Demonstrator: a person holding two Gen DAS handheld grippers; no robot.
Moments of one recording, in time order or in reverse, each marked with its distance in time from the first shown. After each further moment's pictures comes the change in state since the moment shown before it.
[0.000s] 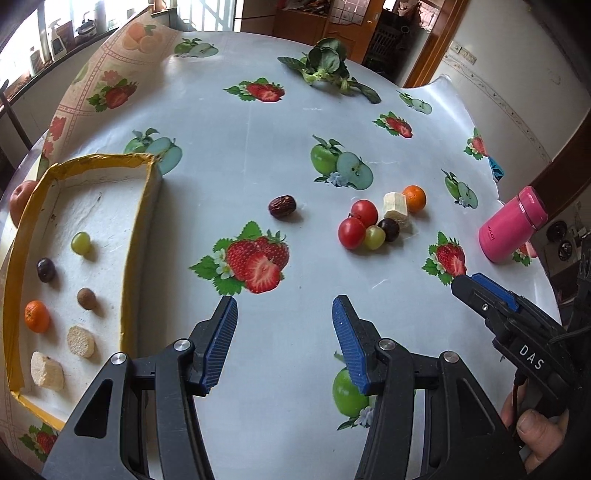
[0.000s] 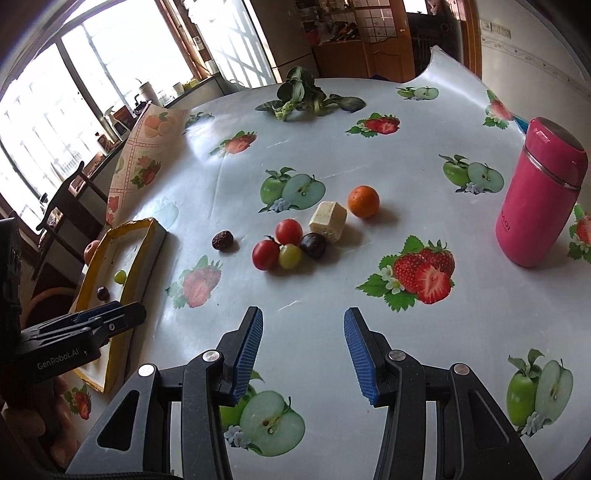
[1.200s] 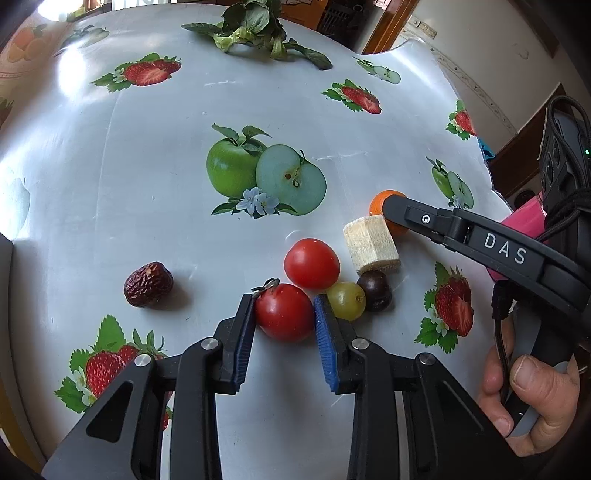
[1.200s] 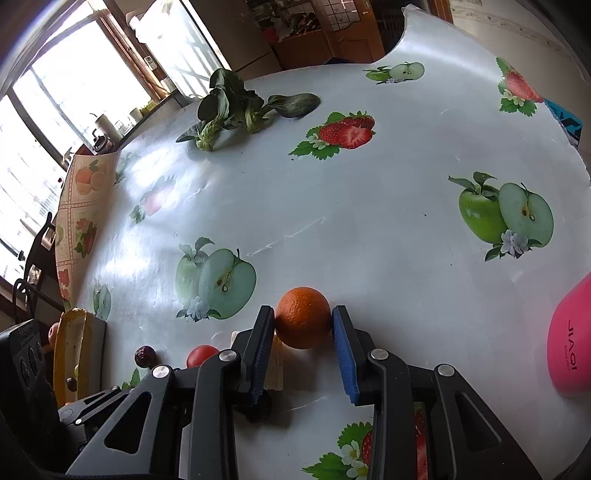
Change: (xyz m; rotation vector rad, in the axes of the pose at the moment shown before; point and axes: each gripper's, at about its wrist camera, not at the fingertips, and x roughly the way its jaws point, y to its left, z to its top) left arm 0.111 -0.045 0.055 0.098 0.062 -0.167; right arm 0.111 -0.062 0.091 0.143 0.011 0.005
